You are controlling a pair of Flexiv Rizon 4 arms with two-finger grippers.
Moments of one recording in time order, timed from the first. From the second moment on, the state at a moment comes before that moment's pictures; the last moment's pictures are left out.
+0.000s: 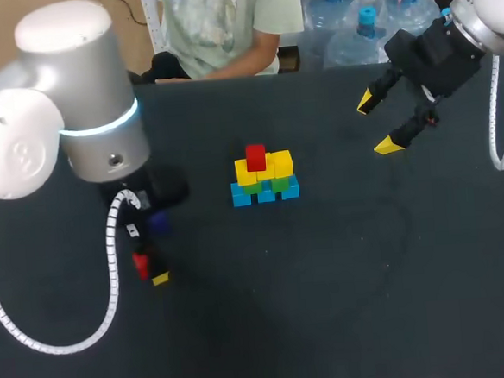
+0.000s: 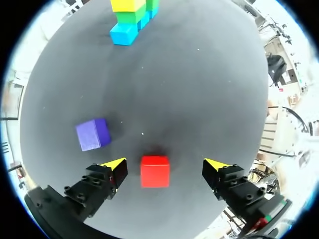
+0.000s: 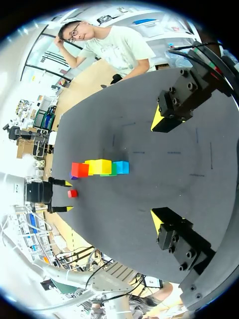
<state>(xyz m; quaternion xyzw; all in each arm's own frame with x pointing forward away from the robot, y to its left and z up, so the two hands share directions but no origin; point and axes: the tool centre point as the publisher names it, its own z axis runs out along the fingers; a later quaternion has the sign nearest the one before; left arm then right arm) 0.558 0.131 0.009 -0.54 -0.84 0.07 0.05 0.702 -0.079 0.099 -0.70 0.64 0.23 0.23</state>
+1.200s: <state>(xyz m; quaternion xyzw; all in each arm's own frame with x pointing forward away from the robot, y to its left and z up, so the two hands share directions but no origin) 0.542 0.133 0.005 -0.52 -0.85 0.04 0.09 0.703 -0.079 0.099 -0.70 0.64 0.23 0.23</state>
